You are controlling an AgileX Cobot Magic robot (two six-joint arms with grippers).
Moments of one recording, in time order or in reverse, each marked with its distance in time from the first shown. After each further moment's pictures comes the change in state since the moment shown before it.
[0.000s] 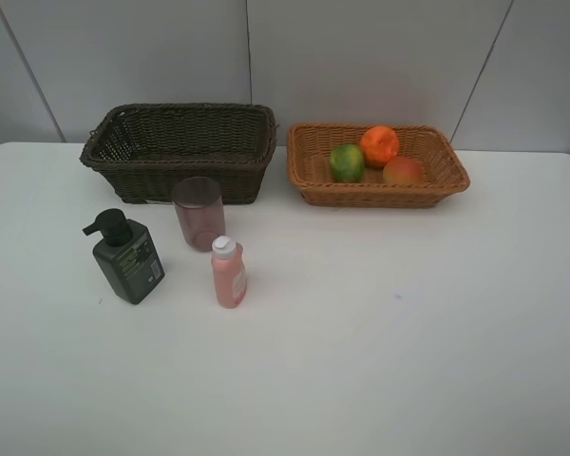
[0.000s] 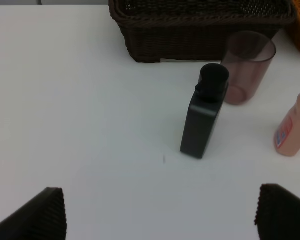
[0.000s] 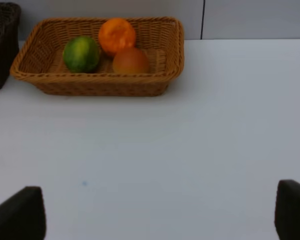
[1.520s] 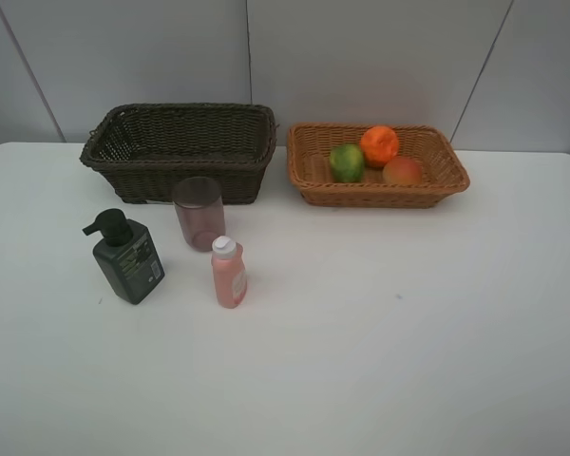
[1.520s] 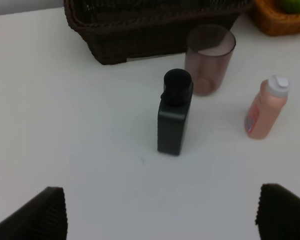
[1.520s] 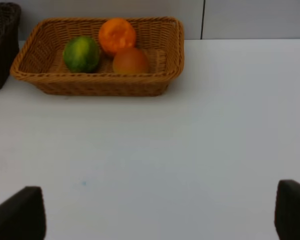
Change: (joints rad) left arm -0.093 0.366 -0.182 -0.045 -0.018 0.172; right arm 0.000 0.000 0.000 0.000 0.000 0.000
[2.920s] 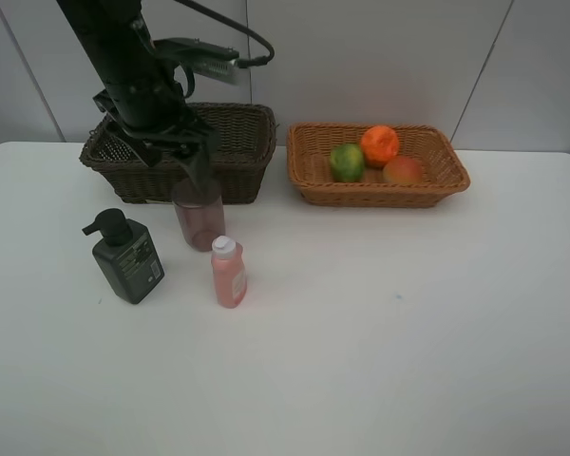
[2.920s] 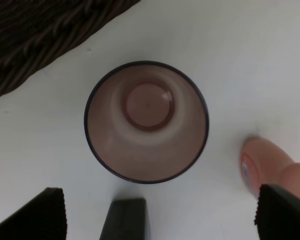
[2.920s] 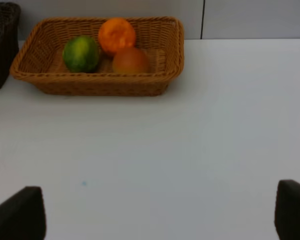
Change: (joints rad) left arm -0.345 1.532 -0.775 0.127 -0.097 -0.134; right arm 0.000 0.000 0.000 0.000 -0.001 0.000
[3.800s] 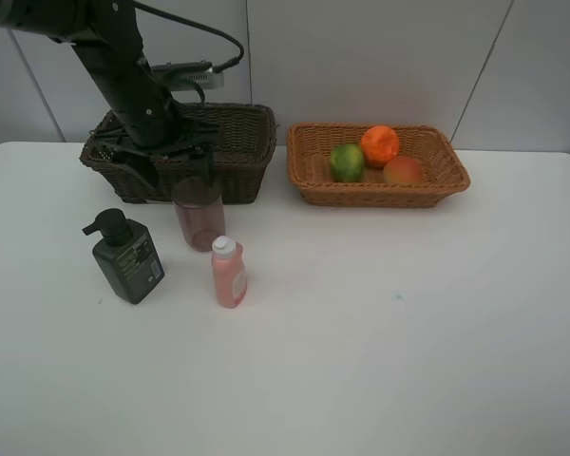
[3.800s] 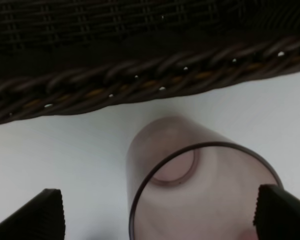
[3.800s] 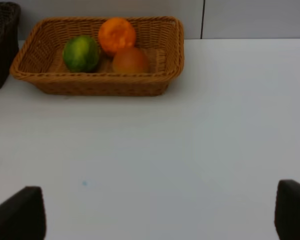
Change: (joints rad) left arm 0.069 0.118 -0.004 -0.076 -0.143 -0.285; right arm 0.000 0.000 0.000 0.000 0.000 0.000
